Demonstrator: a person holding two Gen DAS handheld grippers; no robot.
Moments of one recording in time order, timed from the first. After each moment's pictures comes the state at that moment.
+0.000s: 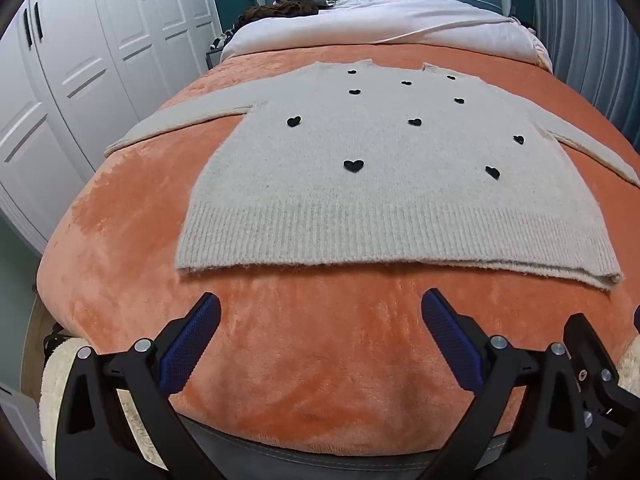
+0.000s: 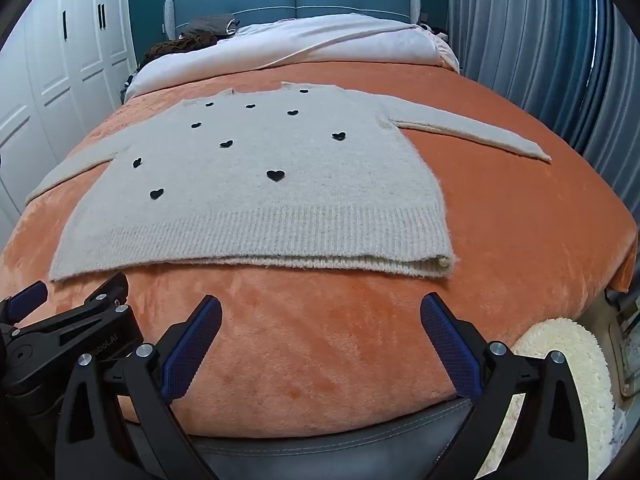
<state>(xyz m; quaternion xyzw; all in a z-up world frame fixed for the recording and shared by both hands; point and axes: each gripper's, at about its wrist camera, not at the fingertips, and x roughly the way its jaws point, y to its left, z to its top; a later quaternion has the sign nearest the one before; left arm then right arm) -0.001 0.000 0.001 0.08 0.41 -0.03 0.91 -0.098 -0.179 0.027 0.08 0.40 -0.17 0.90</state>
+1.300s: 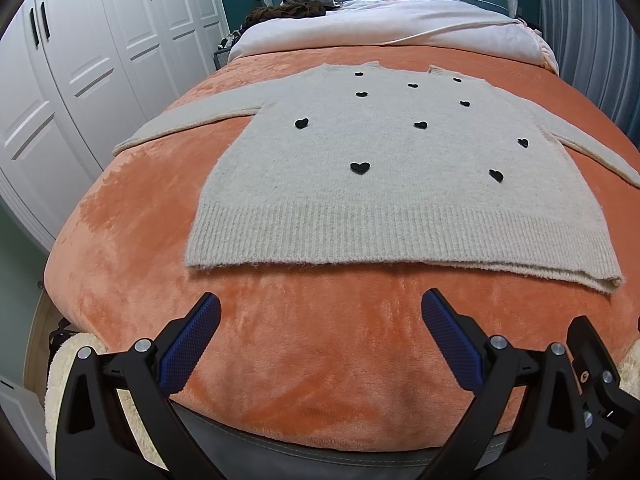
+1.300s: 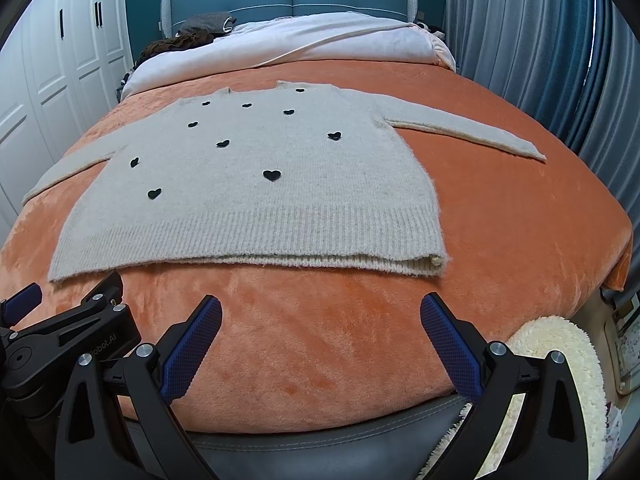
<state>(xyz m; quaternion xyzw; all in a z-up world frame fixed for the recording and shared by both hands) -0.002 0.001 0.004 0.08 0.42 -0.02 0.90 -0.100 -0.178 0.033 0.07 0.41 -0.18 0.89</state>
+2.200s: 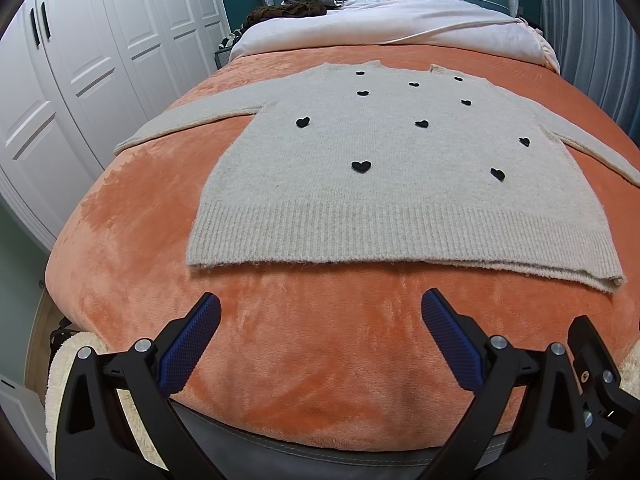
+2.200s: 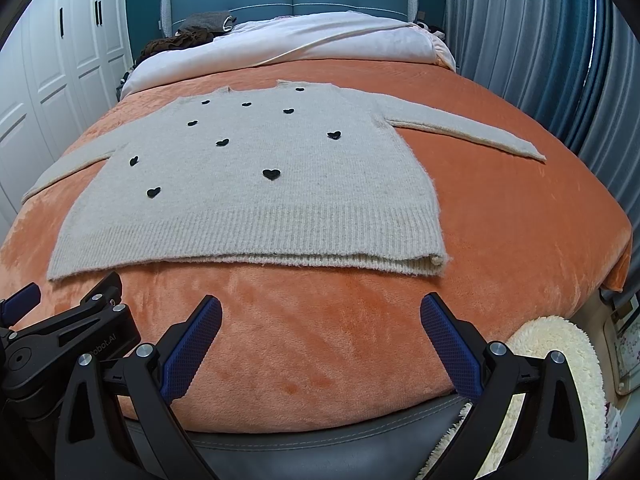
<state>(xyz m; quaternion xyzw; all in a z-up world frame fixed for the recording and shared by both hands) -0.004 0.002 0.006 0.08 0.42 -0.02 0.90 -0.098 -0.177 0.032 0.07 0.41 -0.18 0.89</state>
